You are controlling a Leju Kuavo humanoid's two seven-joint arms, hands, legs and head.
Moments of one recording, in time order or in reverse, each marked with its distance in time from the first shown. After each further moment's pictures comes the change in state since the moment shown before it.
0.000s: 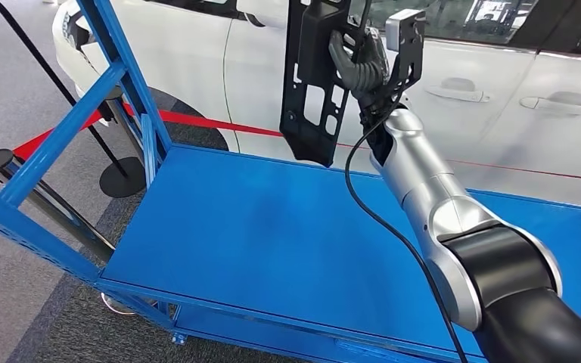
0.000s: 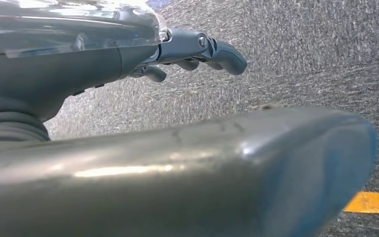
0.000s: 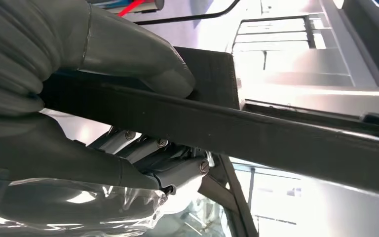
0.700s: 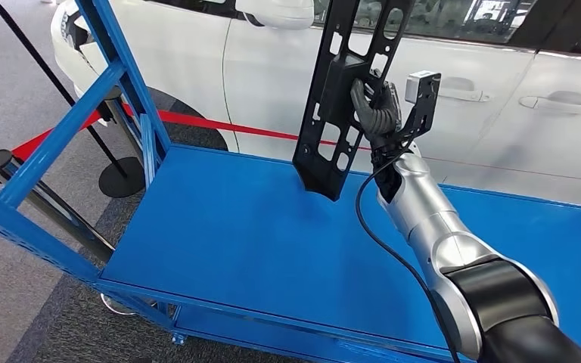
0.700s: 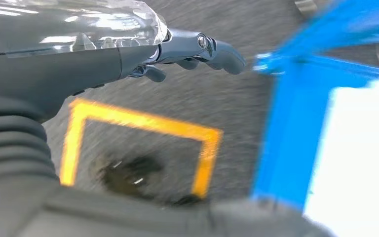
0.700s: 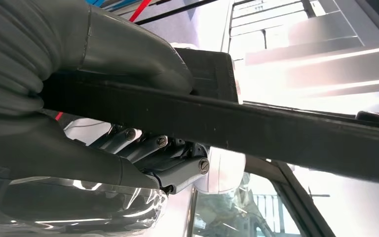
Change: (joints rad) left arm -0.020 -0.001 0.341 -0.042 0.157 -0.290 -0.631; right arm 0.169 -0.054 0.002 -0.041 -0.128 -0.009 -0.051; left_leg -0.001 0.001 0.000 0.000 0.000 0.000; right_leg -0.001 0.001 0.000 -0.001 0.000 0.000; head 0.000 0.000
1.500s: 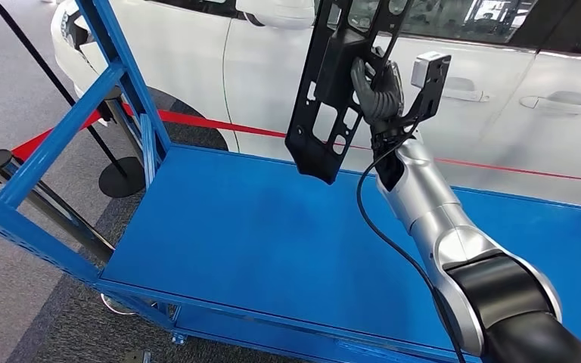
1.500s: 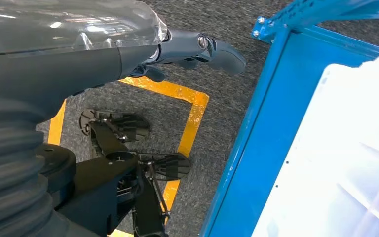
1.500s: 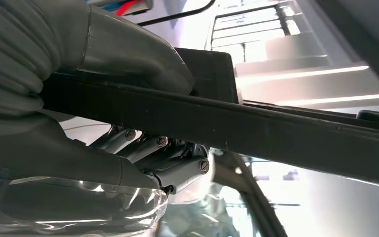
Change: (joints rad) left arm 0.001 -0.005 0.232 -0.026 -0.080 -0.160 0.071; right arm -0.029 -0.008 0.038 -0.111 -0.052 0.007 0.015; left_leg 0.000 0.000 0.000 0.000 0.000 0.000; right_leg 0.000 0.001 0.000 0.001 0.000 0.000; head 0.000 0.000
